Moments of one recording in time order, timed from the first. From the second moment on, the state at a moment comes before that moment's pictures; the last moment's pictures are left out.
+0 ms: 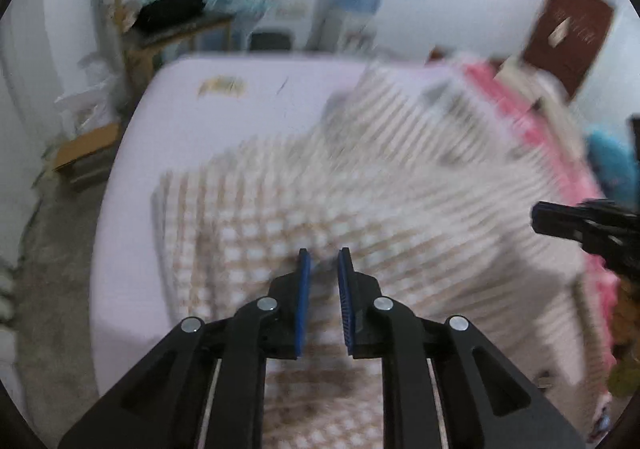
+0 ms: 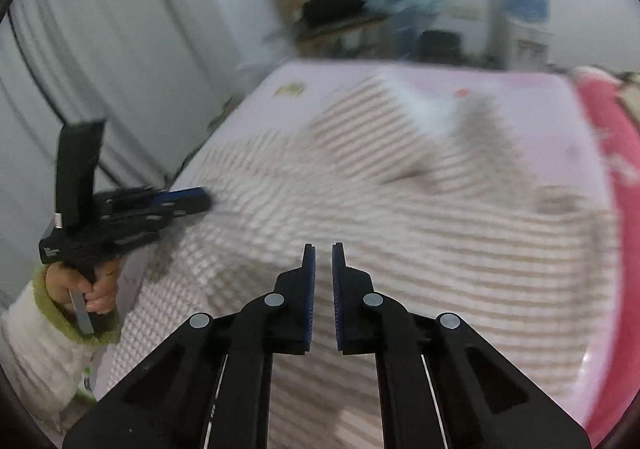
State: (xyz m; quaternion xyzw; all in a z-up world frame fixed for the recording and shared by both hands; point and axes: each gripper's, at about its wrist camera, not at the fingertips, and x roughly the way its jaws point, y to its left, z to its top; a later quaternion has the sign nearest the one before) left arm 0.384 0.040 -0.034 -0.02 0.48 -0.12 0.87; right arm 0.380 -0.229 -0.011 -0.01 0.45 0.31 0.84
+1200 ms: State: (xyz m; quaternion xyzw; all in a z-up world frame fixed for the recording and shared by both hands) left arm 0.362 0.075 -0.011 -0.04 0.43 -0.15 0.89; right arm 0.407 -0.137 -0.006 0.01 0.45 0.32 0.84
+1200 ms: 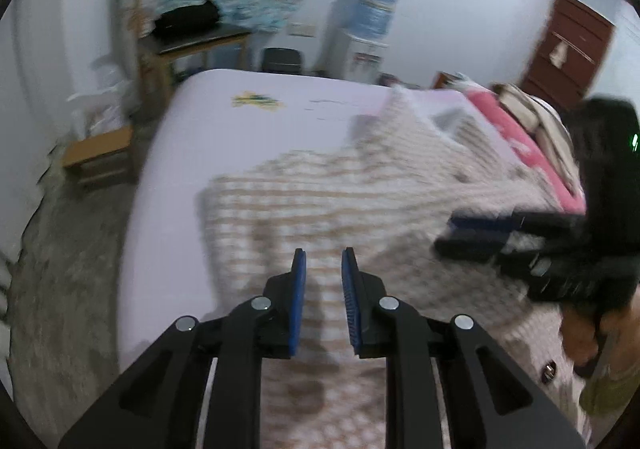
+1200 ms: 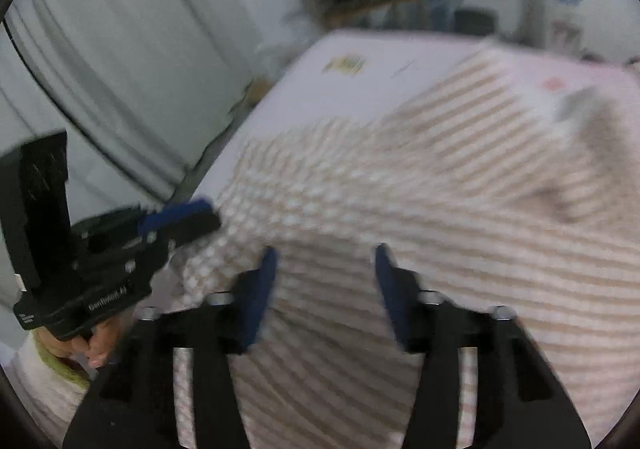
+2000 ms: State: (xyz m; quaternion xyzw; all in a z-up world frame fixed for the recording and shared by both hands) left arm 0.360 0.057 -0.038 -0.04 0.46 -0.16 0.87; right arm 0.421 -0.333 0.003 0.03 0.44 0.13 0.89
